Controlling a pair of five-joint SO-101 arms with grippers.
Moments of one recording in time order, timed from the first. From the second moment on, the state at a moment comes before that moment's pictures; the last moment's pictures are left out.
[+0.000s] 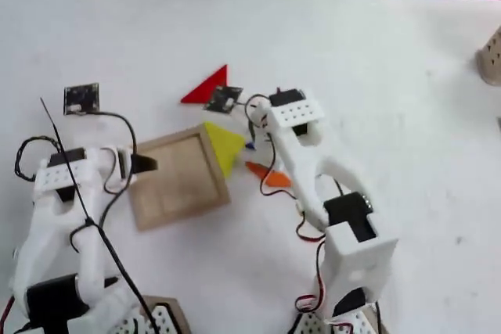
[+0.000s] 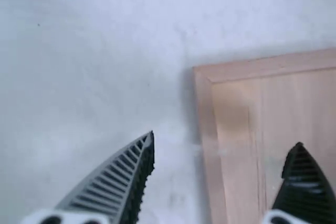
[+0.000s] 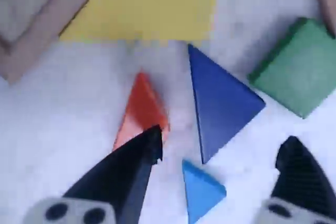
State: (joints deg) left arm -20.6 -17.5 52.7 46.1 -3.6; right arm -22.4 17.5 9.1 65.9 50.4
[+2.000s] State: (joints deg) left arm -20.6 -17.5 53.3 43.0 -9.0; right arm -21.1 29.2 -4.7 71.1 45.1
